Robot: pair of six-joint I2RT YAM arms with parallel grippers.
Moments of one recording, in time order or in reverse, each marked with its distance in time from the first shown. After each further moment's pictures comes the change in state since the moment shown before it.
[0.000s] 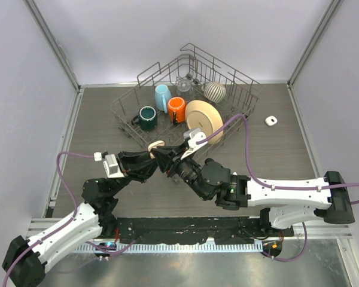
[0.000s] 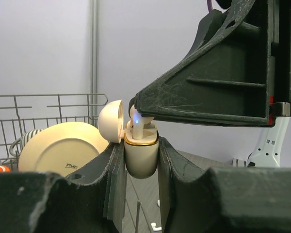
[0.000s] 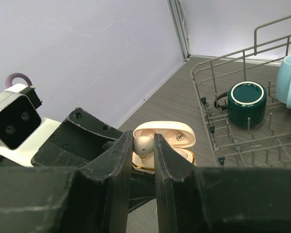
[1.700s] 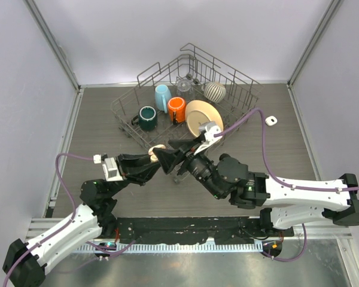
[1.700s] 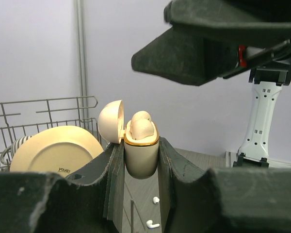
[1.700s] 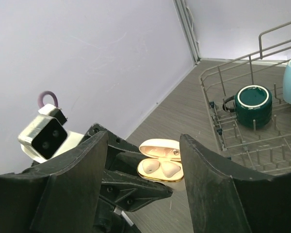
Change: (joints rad) left arm 0.000 -0.021 -0.004 -0.016 0.071 0.008; right arm 0.014 -0.092 0.074 -0.171 -0.010 0.066
